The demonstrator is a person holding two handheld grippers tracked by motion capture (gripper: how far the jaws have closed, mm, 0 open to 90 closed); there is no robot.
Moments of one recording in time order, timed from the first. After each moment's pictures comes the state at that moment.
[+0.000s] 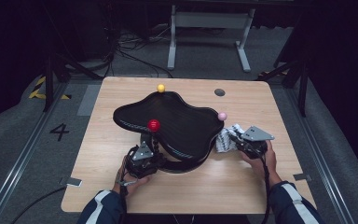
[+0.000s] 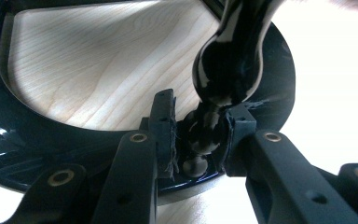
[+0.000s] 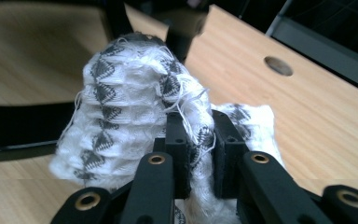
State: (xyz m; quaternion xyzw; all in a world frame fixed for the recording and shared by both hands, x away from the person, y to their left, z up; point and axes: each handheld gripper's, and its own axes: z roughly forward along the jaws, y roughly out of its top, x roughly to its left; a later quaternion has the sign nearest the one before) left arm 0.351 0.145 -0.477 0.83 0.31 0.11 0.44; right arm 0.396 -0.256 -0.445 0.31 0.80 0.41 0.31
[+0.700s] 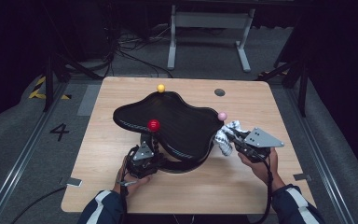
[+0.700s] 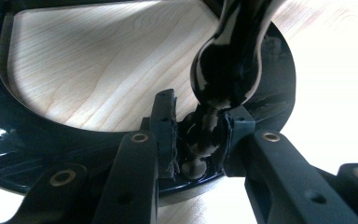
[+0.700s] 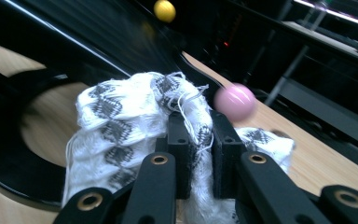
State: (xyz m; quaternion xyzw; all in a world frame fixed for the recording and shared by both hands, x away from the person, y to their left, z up) left arm 0.352 0.144 -0.477 0.84 0.30 0.12 0.44; right arm 0.360 -0.229 -0.396 0.24 0.78 0.48 0.33
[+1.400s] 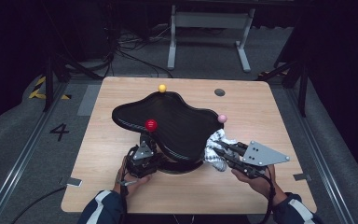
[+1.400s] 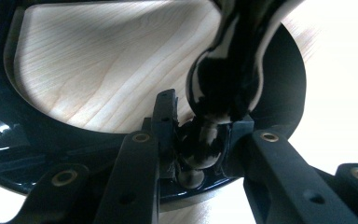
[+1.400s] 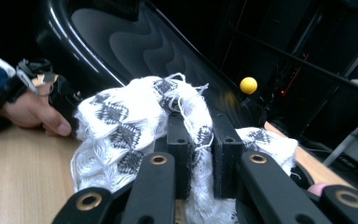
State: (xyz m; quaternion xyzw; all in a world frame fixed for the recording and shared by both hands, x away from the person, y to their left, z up) left arm 0.351 0.144 -0.477 0.83 0.33 0.12 0.43; right arm 0.308 -0.201 -0.359 0.13 0.78 0.55 0.28
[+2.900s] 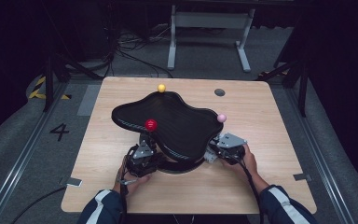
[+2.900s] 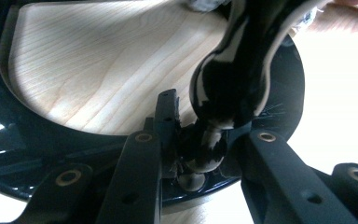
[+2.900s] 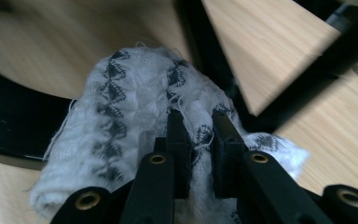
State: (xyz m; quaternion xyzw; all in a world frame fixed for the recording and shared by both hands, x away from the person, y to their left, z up) left arm 0.353 0.144 -0.477 0.84 0.32 0.11 0.43; right arm 0.394 -0.189 -0.477 0.25 0.85 0.39 0.27
